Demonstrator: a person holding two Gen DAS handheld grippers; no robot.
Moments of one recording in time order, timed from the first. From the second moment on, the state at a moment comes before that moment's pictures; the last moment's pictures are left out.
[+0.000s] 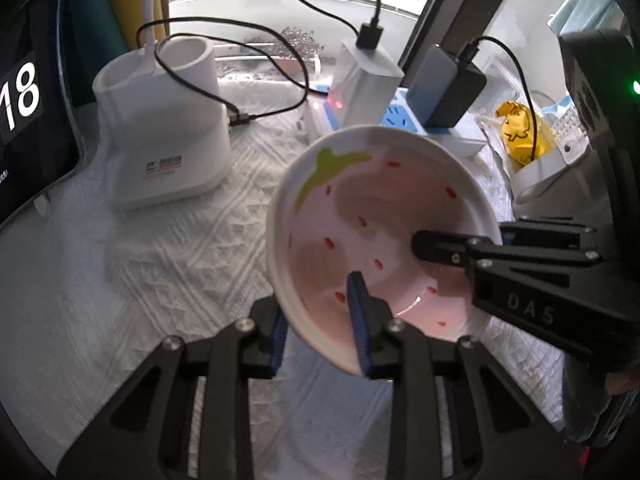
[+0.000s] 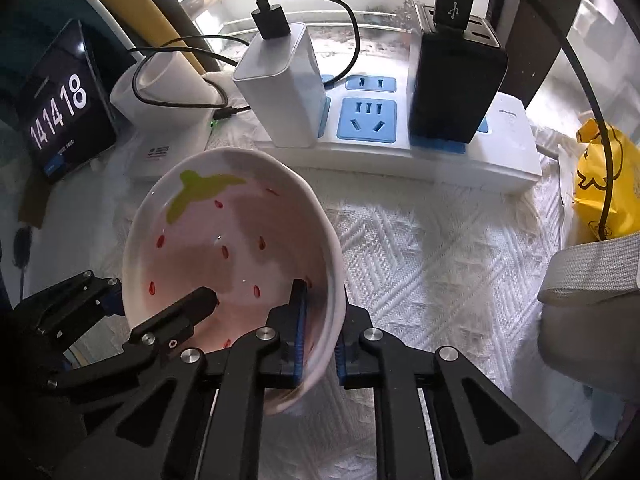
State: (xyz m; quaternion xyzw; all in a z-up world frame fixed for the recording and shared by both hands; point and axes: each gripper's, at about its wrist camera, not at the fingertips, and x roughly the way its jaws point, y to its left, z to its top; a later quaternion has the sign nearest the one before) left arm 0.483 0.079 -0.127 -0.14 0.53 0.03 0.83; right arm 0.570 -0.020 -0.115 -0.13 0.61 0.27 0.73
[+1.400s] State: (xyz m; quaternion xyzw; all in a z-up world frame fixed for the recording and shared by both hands) left arm 0.392 0.057 -0.027 -0.14 0.47 0.01 0.87; right arm 0.494 -0.052 -0.021 -0.12 0.54 0.27 0.79
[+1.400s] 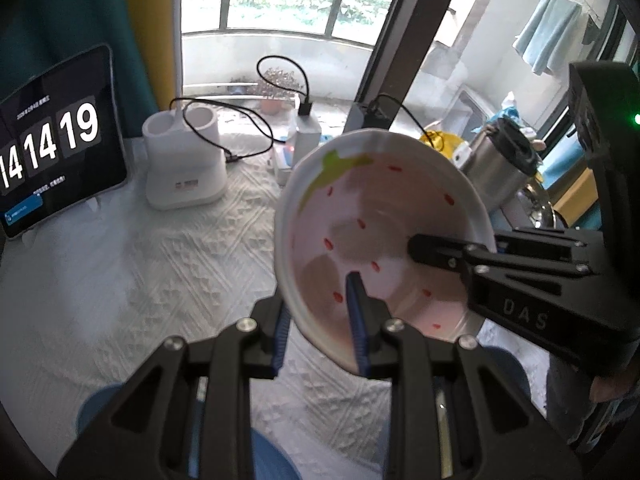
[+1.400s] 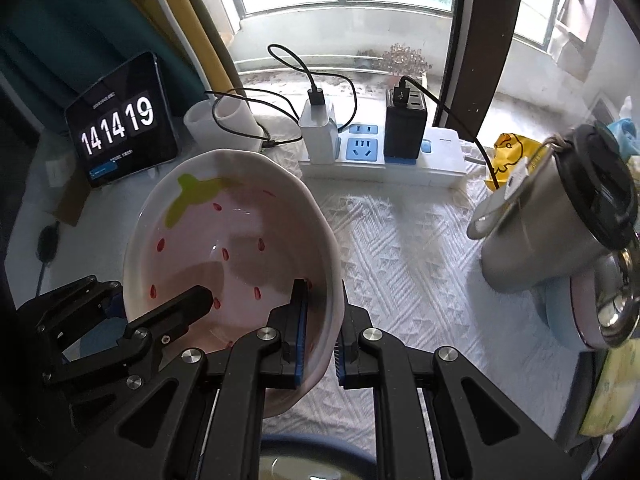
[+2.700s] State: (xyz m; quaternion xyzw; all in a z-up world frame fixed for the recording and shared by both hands) left arm 0.306 -0.040 -0.036 -0.09 0.48 -0.05 0.87; right arm 0.397 -0.161 -0.026 -0.09 0.55 0.25 0.80
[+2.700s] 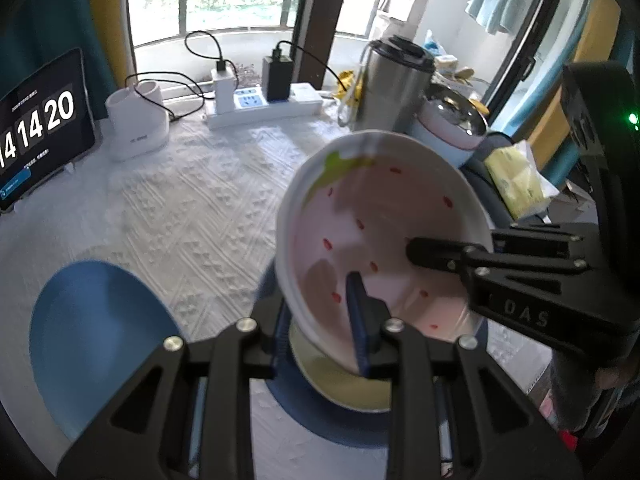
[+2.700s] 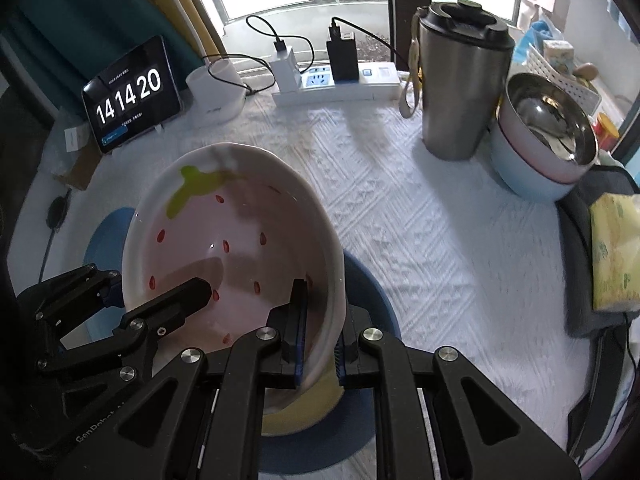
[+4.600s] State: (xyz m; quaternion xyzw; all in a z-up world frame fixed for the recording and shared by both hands) left arm 0.256 -0.006 -0.033 -0.07 0.42 -0.02 0.90; right arm 0.351 -0.180 -0.012 -0.15 0.51 0.24 0.81
